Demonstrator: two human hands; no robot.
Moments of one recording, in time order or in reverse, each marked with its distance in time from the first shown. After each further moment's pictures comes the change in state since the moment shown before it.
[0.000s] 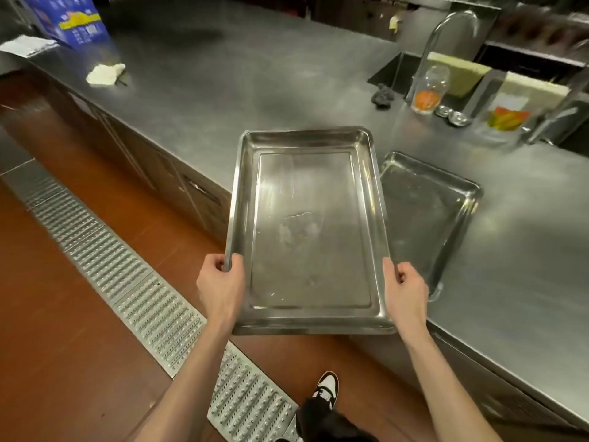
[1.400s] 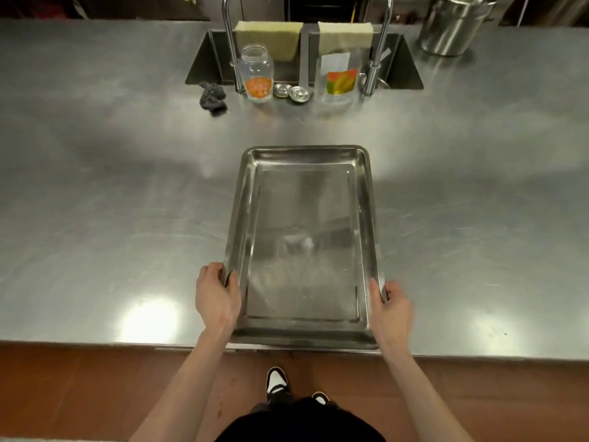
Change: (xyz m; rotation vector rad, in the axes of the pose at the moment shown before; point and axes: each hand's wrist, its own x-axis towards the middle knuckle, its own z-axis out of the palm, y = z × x) left_hand 0.089 0.063 0.349 0.438 -0.518 0.536; right_hand 0.136 0.118 -0.025 -0.086 0.508 0.446
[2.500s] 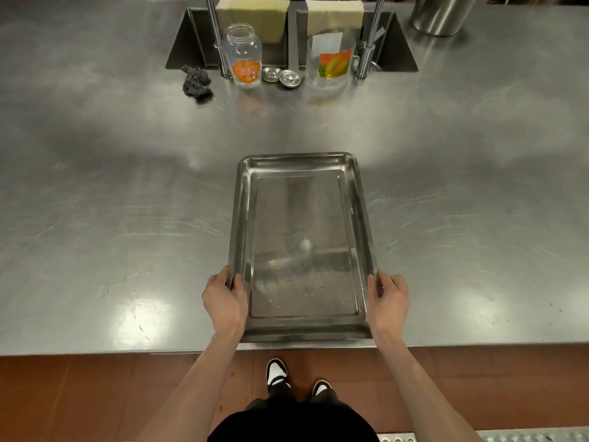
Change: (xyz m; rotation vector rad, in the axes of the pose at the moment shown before) left_hand 0.005 -0.021 0.039 -0.028 -0.049 -0.042; right_hand 0.009 0.019 0.035 -0.175 0.070 -0.060
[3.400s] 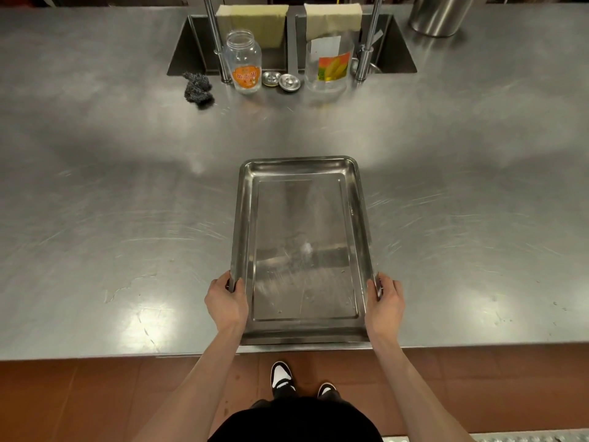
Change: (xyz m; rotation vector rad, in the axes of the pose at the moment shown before) left_hand 0.004 -0.009 0.004 -0.109 -0.050 -0.118; right_hand -0.011 -0.002 0.007 0.152 -0.026 0.086
